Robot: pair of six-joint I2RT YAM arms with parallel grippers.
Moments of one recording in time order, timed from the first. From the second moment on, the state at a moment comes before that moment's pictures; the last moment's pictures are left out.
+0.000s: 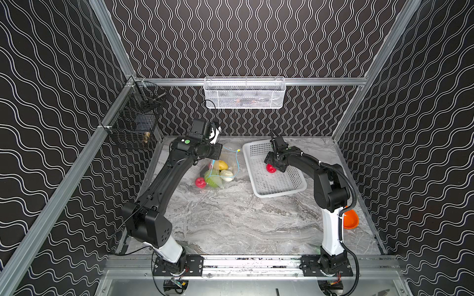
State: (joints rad) left arm -0.33 1.61 1.69 -0.92 0.05 -0.02; right arm 0.38 2.15 1.67 -0.58 0.10 0.79
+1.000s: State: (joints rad) left arm -0.33 1.61 1.70 -0.92 0.04 -0.02; right arm 0.38 2.08 1.55 -0.52 0.01 0.82
